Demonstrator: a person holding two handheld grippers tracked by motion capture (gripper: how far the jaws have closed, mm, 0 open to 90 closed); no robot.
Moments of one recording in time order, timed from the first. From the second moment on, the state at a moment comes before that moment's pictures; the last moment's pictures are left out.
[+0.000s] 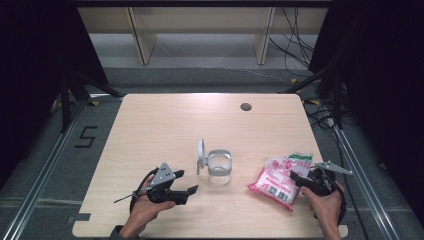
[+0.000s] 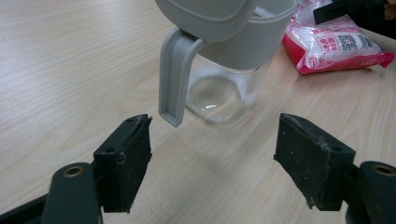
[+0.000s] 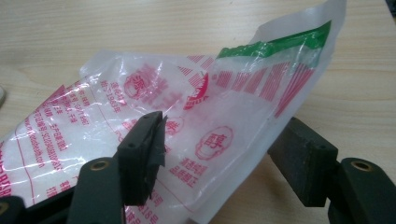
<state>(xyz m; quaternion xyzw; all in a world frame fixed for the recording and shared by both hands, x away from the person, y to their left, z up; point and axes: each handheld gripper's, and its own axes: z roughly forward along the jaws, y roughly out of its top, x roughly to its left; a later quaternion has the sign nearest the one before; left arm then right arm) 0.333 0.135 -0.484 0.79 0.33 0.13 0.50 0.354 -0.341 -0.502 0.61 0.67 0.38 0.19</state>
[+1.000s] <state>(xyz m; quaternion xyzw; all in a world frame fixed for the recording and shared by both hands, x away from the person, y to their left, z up) 0.334 0.133 -0.488 0.80 0.32 0.14 0.49 0.369 -0.337 -0.511 0.62 0.66 0.40 0.16</state>
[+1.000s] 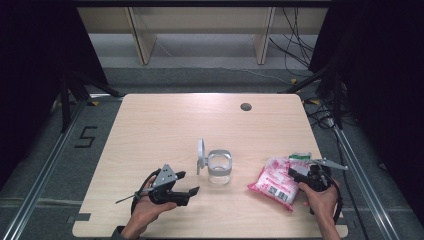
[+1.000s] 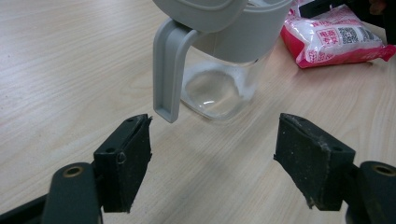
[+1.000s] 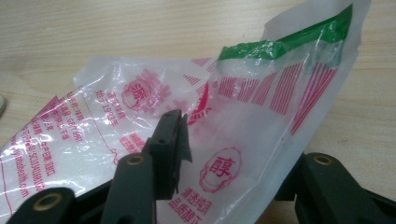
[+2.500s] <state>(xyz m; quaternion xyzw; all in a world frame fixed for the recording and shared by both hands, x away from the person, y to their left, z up) 0.316 0.105 -0.485 0.81 0.28 0.12 0.49 0.319 -0.294 -0.435 0.45 0.70 0.50 0.24</state>
